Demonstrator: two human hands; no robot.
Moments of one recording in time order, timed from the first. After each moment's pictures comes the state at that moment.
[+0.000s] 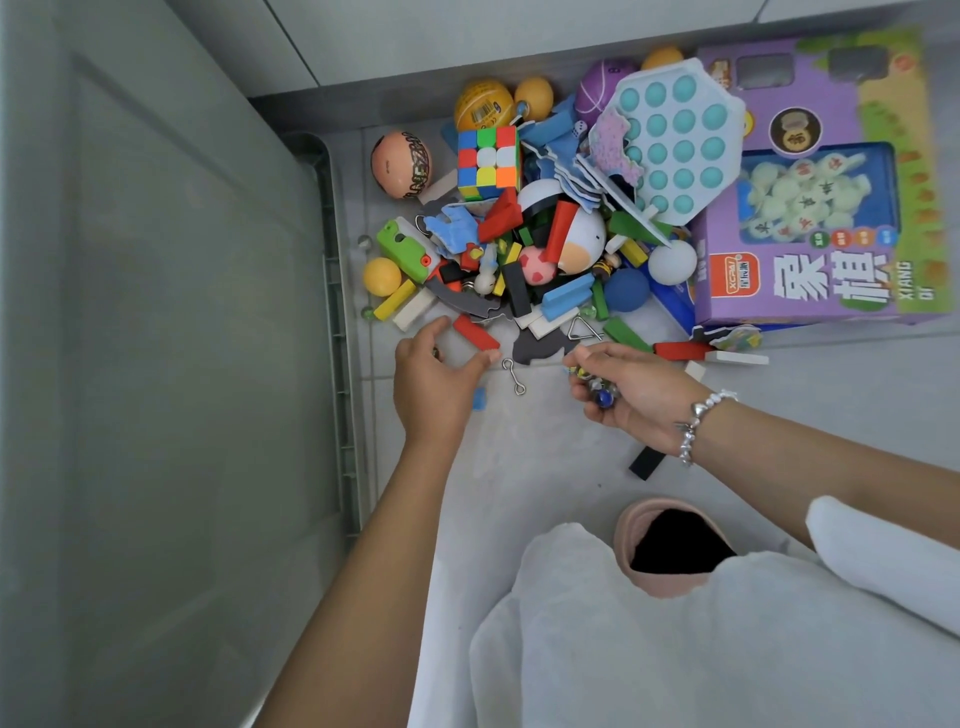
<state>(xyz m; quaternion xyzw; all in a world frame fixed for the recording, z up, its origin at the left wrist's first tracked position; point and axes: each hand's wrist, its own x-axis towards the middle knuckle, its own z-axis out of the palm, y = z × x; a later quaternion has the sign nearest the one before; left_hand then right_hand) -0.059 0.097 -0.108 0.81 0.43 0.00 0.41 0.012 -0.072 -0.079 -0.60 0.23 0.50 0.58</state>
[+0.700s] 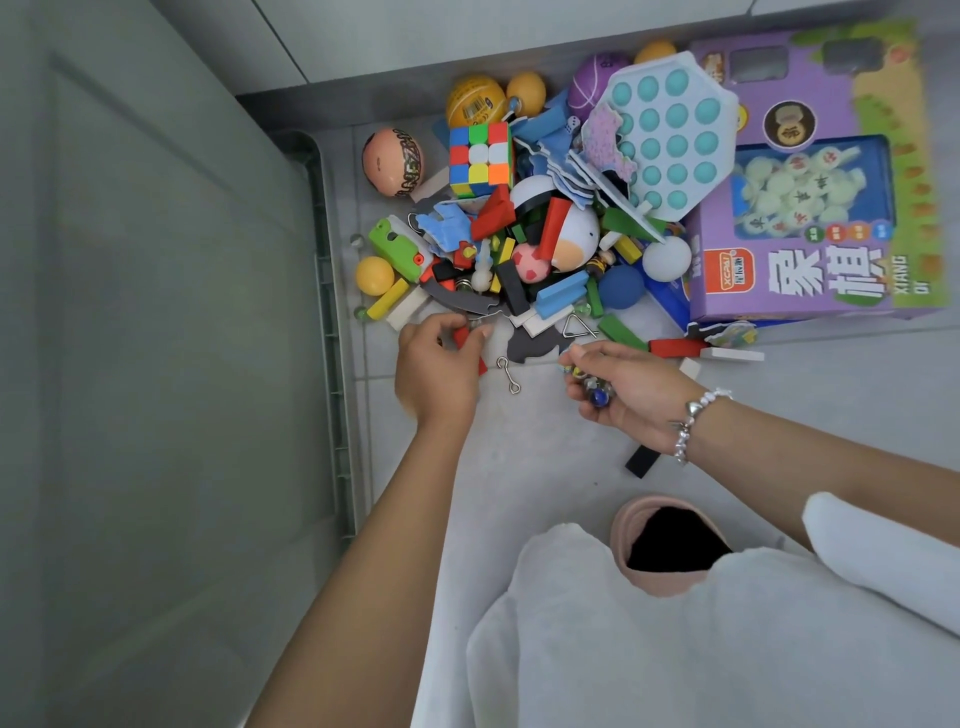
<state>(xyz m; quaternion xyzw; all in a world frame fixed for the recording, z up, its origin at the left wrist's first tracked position) -0.042 0.087 -0.106 0.80 0.46 0.01 0.38 0.010 -0.071 -0.080 -0.60 0.24 0.49 0.59</state>
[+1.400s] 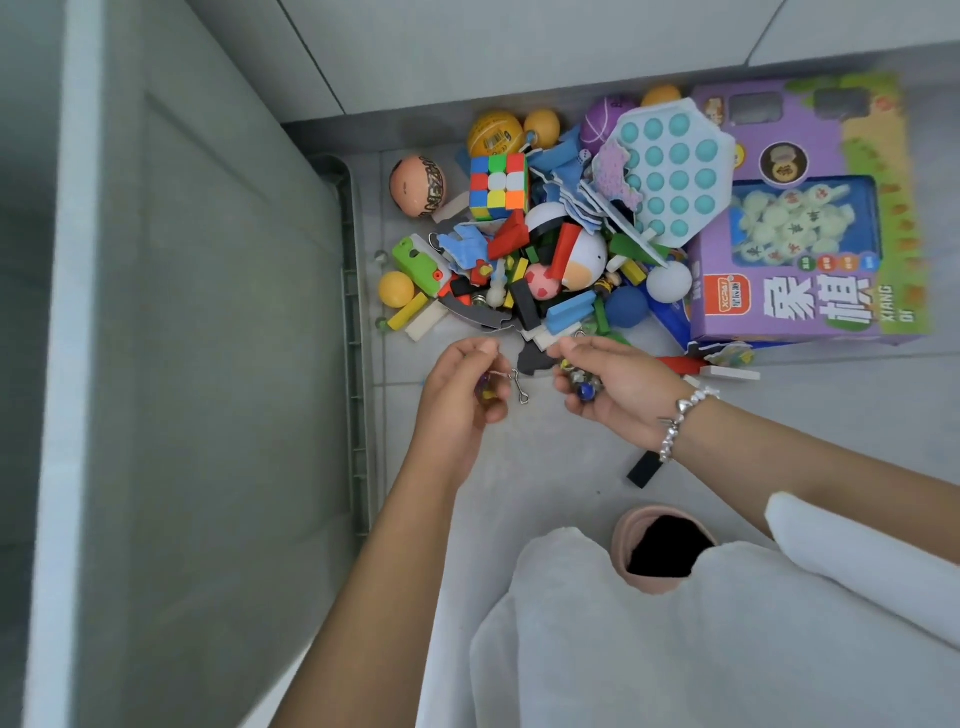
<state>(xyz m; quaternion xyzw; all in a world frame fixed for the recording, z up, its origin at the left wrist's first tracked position) -0.066 0.081 -0.048 0.49 0.40 -0.03 0.77 0.013 -0.052 -0.053 -0.57 0.21 0.48 0.63</state>
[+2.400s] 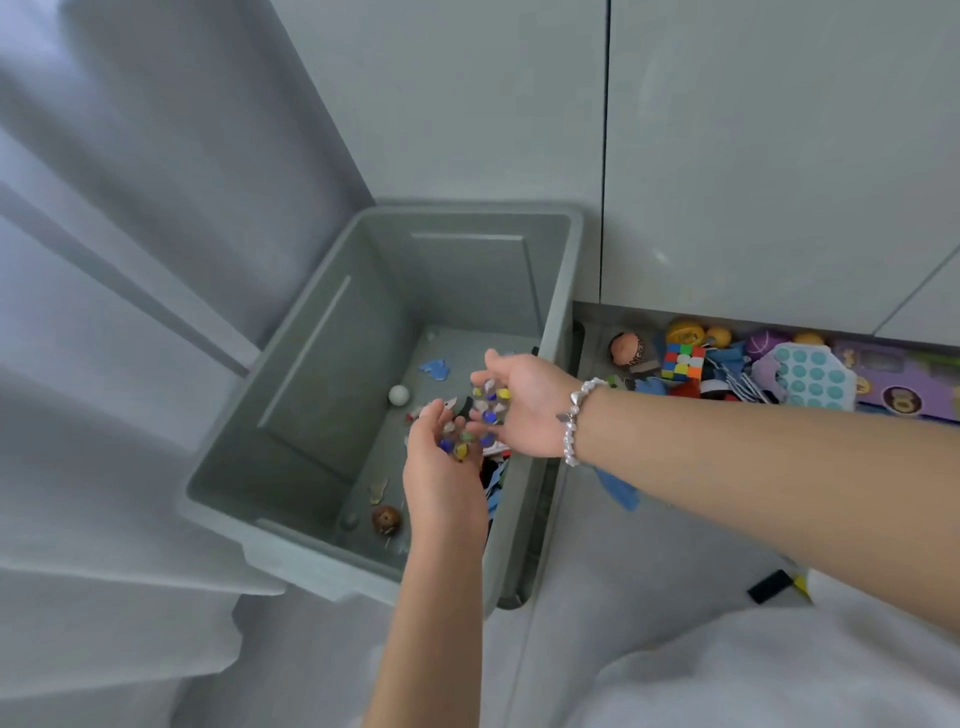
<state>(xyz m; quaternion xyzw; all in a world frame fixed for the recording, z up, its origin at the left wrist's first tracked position) -0.204 0.138 0.203 0.29 0.52 0.35 0.72 -0.103 0.137 0.184 -0.50 0.02 0.65 0.58</state>
